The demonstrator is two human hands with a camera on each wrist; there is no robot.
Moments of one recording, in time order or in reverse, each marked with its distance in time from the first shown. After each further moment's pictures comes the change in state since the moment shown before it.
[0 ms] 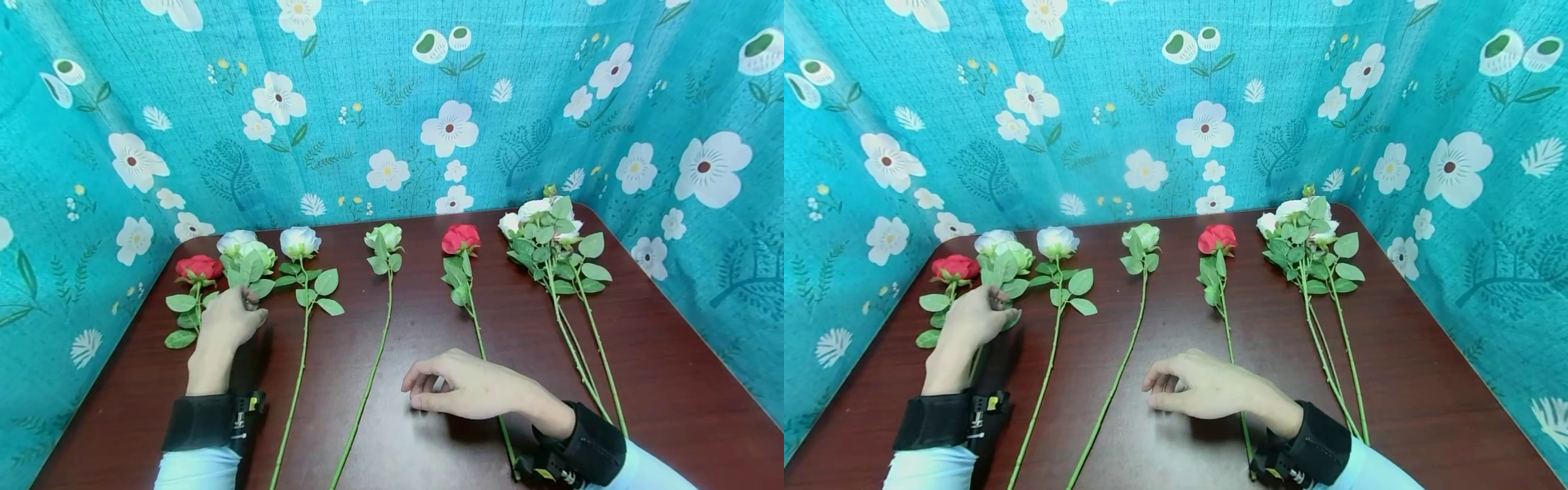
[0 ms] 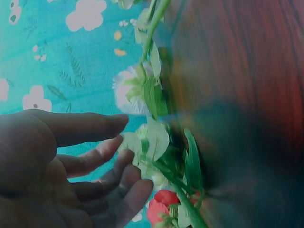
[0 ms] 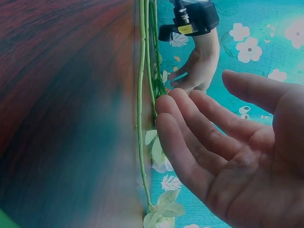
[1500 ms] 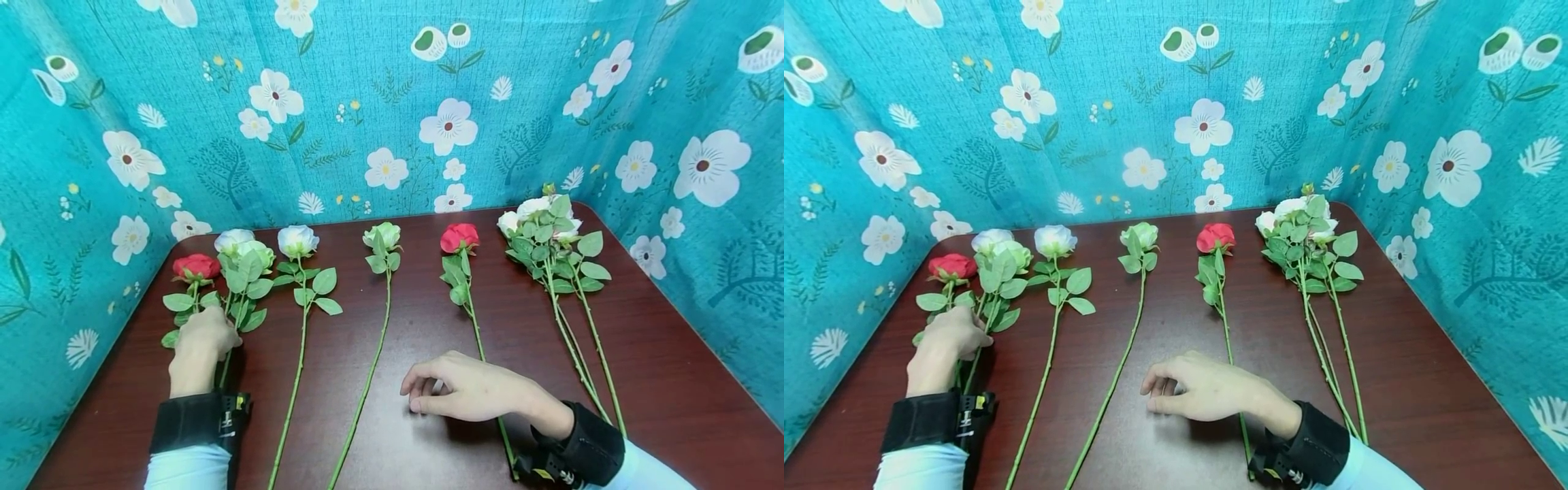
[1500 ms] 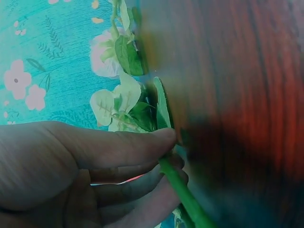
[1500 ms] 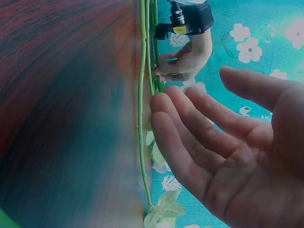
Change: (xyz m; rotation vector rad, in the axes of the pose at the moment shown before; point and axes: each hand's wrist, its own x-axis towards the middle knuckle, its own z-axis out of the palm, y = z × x) left_hand -0.001 -0.029 -0.016 0.165 -0.260 -0.147; right_hand 0.000 0.001 0.000 -0.018 -0.024 -0.015
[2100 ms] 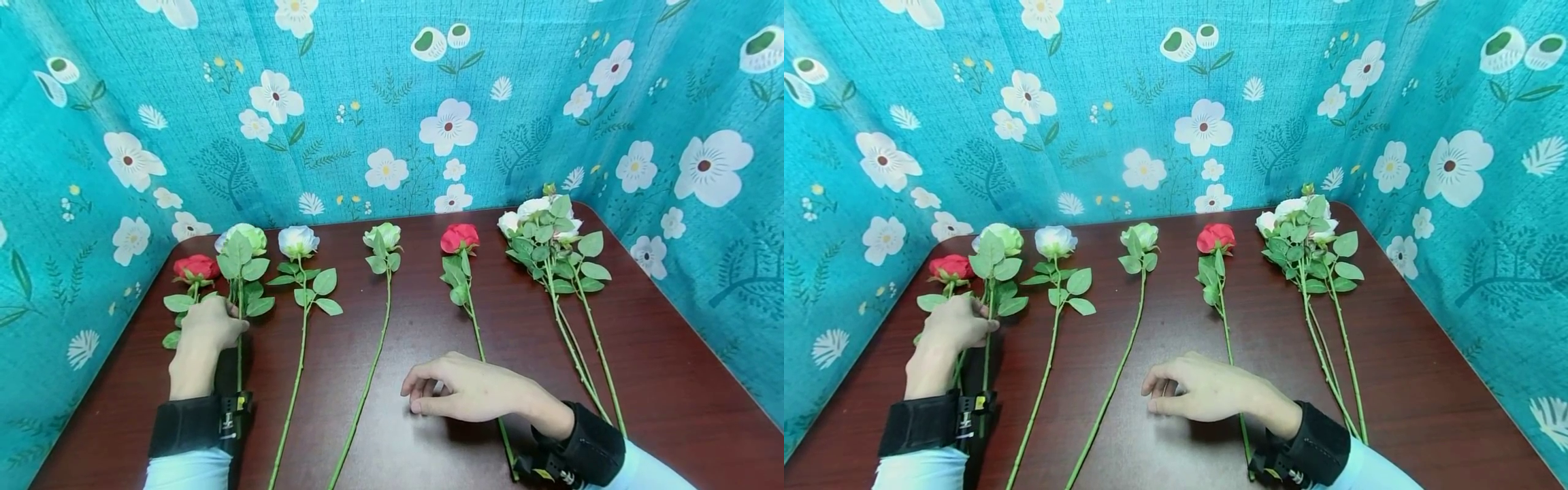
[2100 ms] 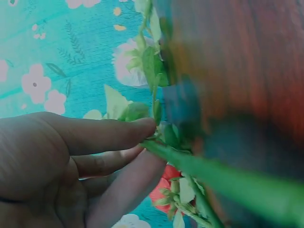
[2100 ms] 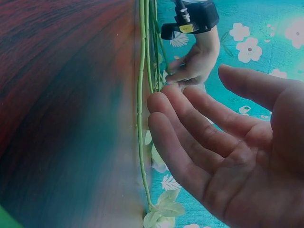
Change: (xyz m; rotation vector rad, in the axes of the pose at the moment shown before) left_hand -0.003 0.012 -0.004 -0.082 0.149 0.077; right_hand 0.000 0.000 0.000 -0.015 -0.006 -0.010
